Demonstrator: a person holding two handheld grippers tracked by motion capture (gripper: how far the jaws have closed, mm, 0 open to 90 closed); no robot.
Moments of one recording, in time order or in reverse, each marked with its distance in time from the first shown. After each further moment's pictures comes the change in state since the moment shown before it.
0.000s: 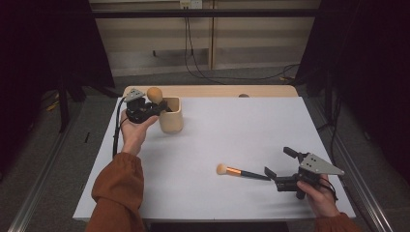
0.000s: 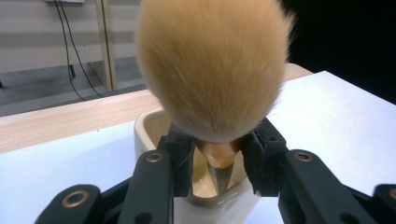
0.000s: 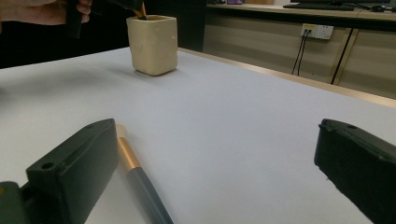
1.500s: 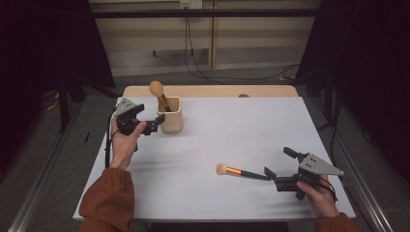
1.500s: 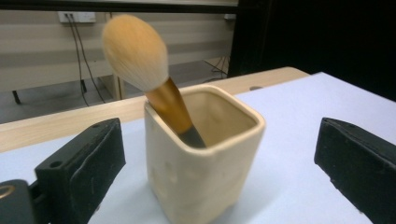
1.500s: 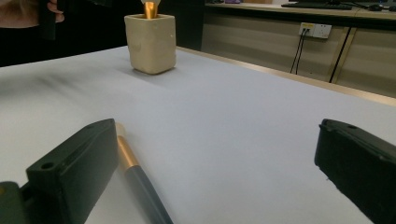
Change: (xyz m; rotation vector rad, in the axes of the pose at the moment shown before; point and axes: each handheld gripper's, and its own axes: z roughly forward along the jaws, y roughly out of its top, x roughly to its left) left arm -0.010 -0.020 -0.041 -0.054 0.020 0.054; right arm 0.000 -0.002 0.000 0.002 -0.010 -0.003
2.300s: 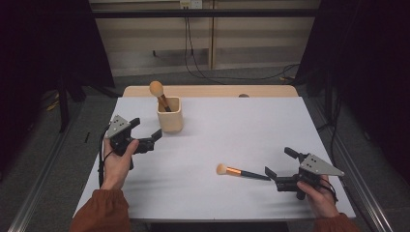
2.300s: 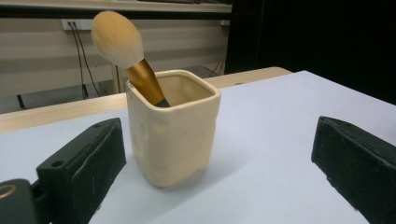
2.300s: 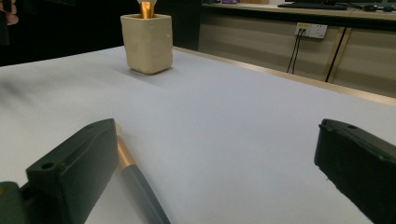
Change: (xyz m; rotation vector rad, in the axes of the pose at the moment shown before) left arm -0.037 -0.019 -0.052 -0.043 0.007 0.027; right arm -0.001 -0.001 -0.001 -0.003 -0.013 0.000
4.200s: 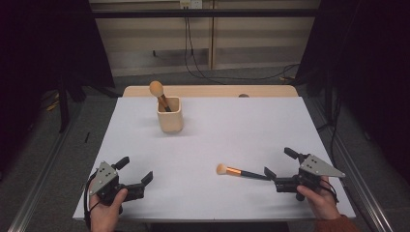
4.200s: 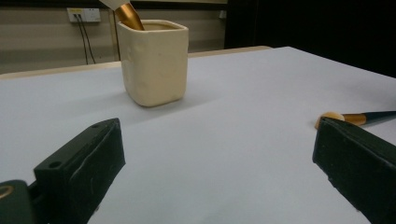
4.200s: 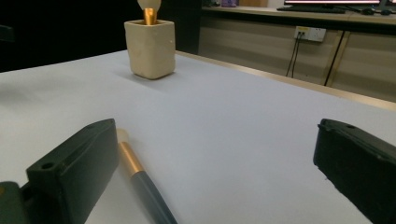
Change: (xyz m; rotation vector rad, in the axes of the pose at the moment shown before) left arm -0.042 -0.068 -0.083 0.002 0.019 0.005; right arm 0.008 0.008 -0.002 -0.003 -0.018 0.011
